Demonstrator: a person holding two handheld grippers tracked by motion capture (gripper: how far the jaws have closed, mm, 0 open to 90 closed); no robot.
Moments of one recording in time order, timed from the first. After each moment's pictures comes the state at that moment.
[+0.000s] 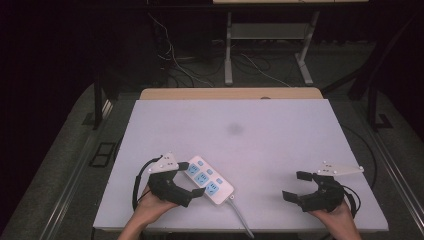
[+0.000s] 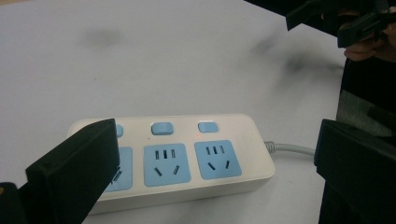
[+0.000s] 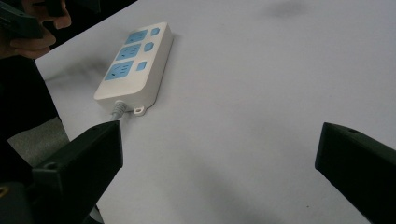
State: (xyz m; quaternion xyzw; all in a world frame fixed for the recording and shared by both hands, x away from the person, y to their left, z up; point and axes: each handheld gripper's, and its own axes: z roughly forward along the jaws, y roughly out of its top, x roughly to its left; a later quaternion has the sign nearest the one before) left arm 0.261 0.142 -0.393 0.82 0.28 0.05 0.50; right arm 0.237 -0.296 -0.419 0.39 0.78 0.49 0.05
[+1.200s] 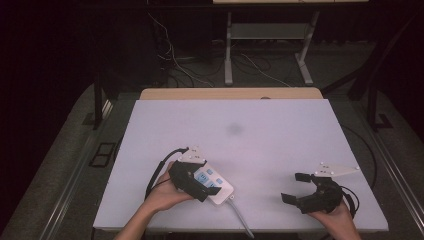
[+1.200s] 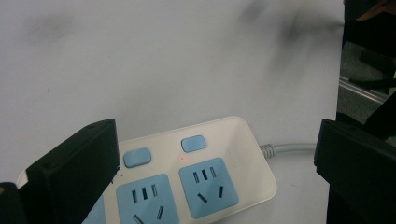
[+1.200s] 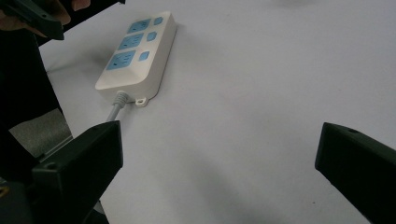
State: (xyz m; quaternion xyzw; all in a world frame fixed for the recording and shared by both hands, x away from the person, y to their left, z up) left arm 0.286 0.095 -0.386 0.88 0.22 0.02 0.42; right arm 0.237 -0.293 -0.421 0.38 0.79 0.48 0.04
